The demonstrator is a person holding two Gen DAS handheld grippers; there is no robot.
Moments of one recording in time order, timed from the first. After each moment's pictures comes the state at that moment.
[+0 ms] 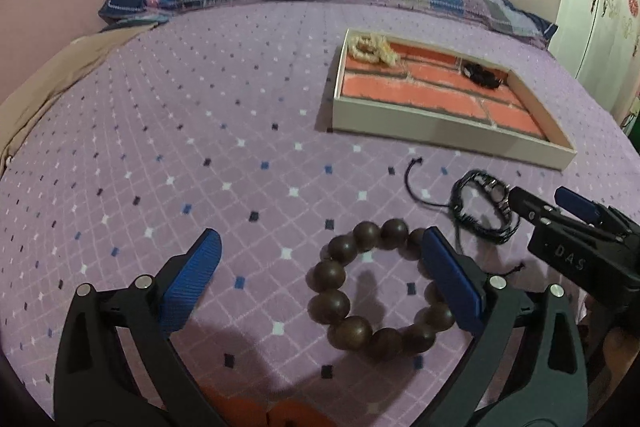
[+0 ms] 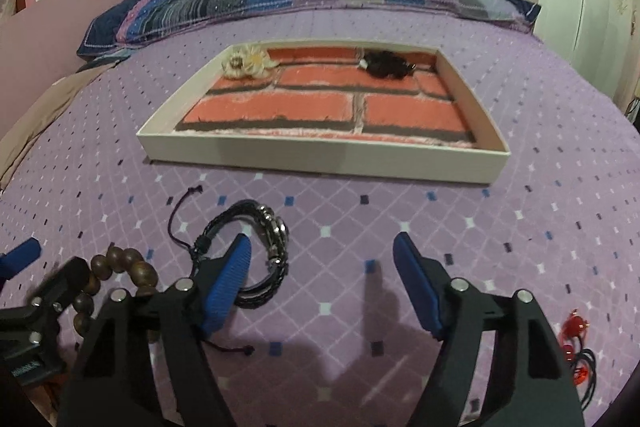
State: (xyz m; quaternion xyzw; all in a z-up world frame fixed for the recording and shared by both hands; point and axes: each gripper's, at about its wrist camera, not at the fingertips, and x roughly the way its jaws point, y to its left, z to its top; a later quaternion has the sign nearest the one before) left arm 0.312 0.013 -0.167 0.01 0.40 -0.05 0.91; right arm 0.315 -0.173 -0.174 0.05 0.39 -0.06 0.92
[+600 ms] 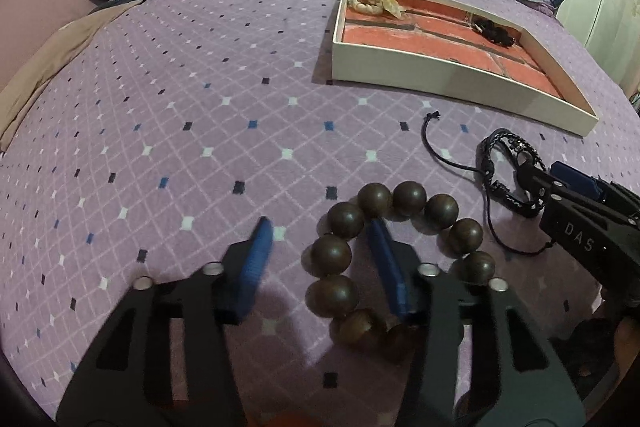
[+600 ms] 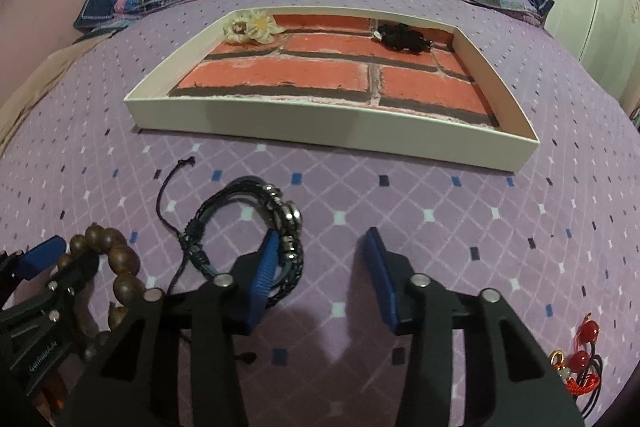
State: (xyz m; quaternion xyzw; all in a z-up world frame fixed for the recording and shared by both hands) left arm 0.329 0.002 -0.198 0.03 0.46 -0.04 0.89; right arm 0.331 -0.162 -0.193 0.02 0.43 -0.06 0.90
